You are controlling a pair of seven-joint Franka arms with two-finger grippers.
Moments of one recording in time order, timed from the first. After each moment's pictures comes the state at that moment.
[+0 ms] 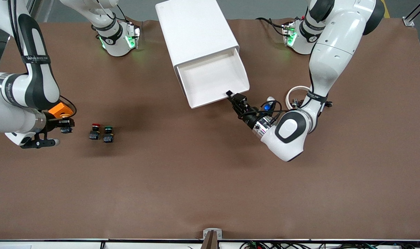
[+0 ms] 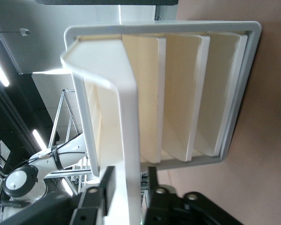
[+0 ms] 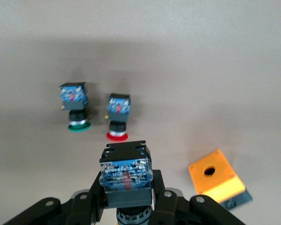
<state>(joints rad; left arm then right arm) -0.26 0.82 -0.13 -1.41 -1.05 1.33 -2.35 -0.04 0.28 -0.08 -1.84 -0.03 1.82 -0.16</state>
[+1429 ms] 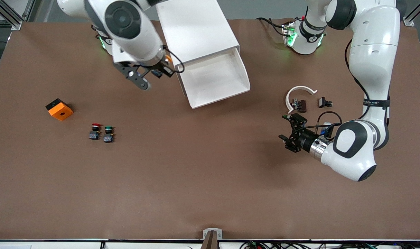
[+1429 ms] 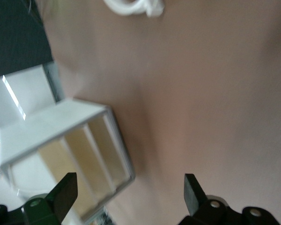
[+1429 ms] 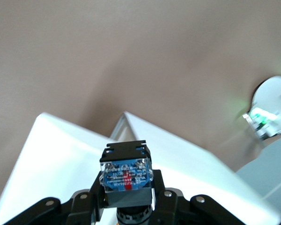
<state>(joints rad) -0.13 0.81 0.01 -1.24 -0.57 1.33 -1.78 0.73 0.22 -0.06 -1.45 0.20 1.44 1.44</state>
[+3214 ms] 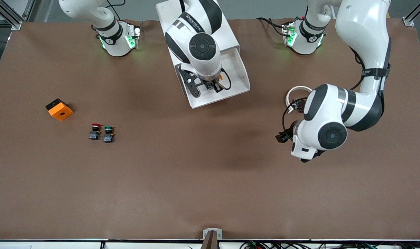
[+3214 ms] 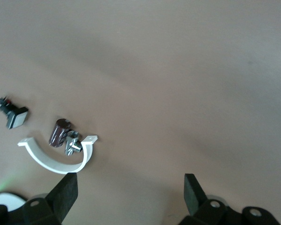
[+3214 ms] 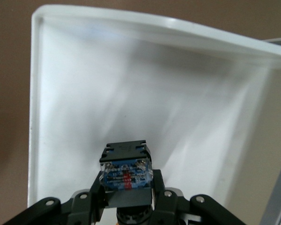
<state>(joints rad) -0.27 0.50 -0.09 -1.50 -0.05 1.69 -0.81 0.91 0.48 -0.07 -1.45 0.29 1.78 1.83</state>
